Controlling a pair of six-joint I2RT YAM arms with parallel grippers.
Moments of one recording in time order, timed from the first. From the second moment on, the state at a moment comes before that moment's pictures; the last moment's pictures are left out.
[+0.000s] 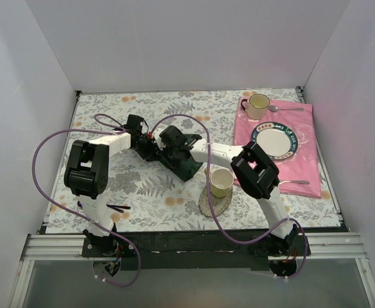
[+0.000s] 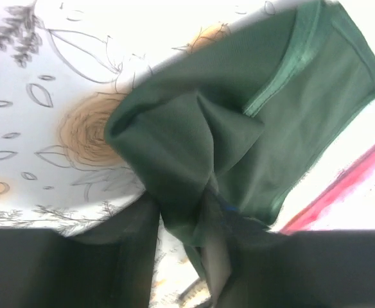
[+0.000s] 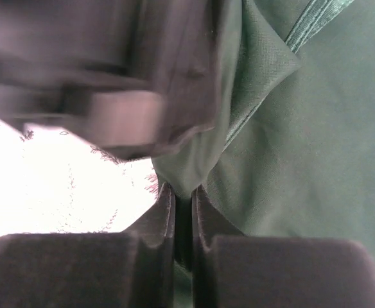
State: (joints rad) left arm -0.23 1.88 1.15 -0.39 0.28 -0.91; right arm 0.92 2.17 1.61 -0.37 -0.01 -0.04
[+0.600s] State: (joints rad) left arm -0.24 1.81 1.09 -0.31 0.32 -0.86; right arm 0.58 2.34 1.49 0.10 -1.01 0.49
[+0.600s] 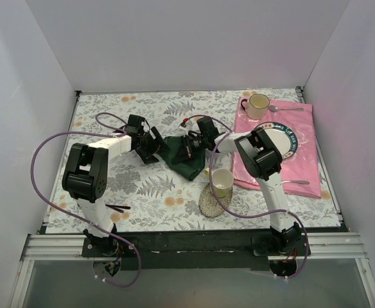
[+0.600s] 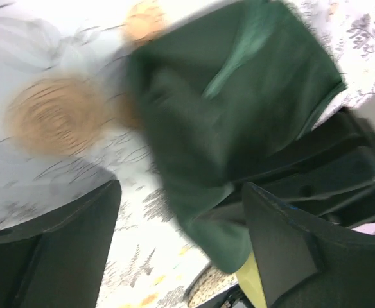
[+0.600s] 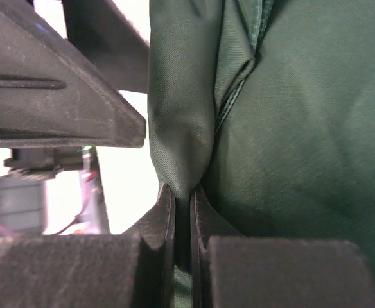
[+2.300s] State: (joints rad) left arm -0.25 1.82 1.10 -0.40 0.27 -1.03; right arm 0.86 2.12 1.51 -0.27 -0.15 0.01
